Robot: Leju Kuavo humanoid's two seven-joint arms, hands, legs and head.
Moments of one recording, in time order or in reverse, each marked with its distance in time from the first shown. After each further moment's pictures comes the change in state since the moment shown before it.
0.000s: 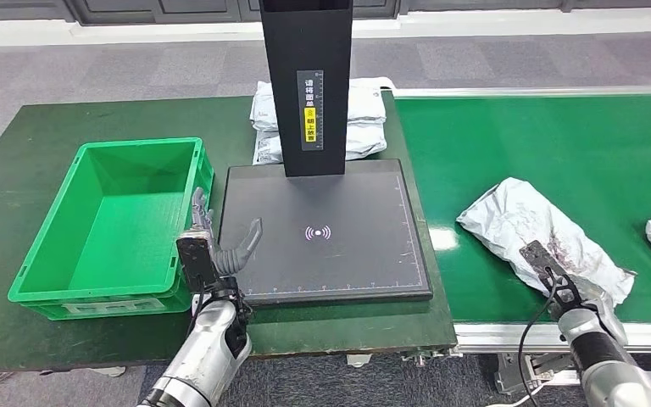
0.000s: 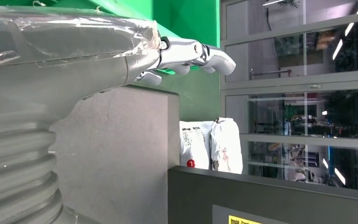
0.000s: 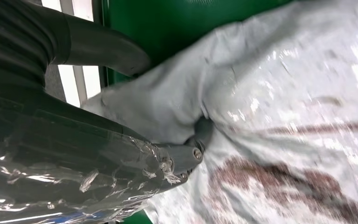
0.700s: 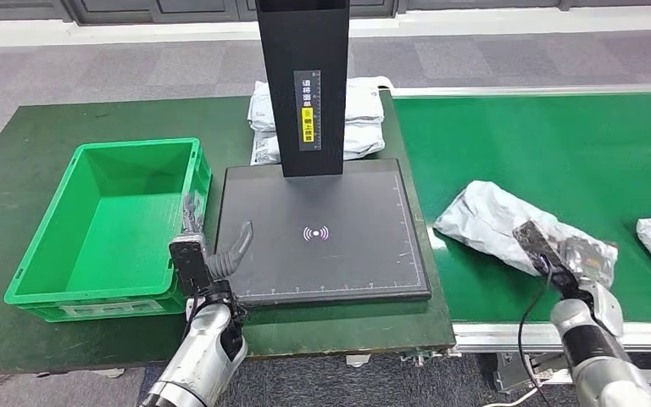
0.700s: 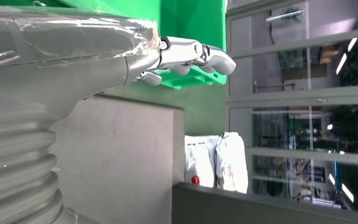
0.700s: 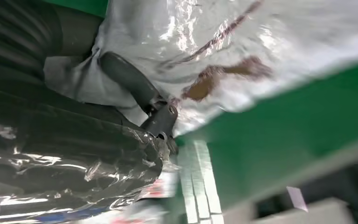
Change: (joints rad) left arm 0.027 0.006 0.029 -0.031 -0.017 0.065 0.000; right arm 0.016 0.060 0.012 -0.216 0.035 -0.265 -0.374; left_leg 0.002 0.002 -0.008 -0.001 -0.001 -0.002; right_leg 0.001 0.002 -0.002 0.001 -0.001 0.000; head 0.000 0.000
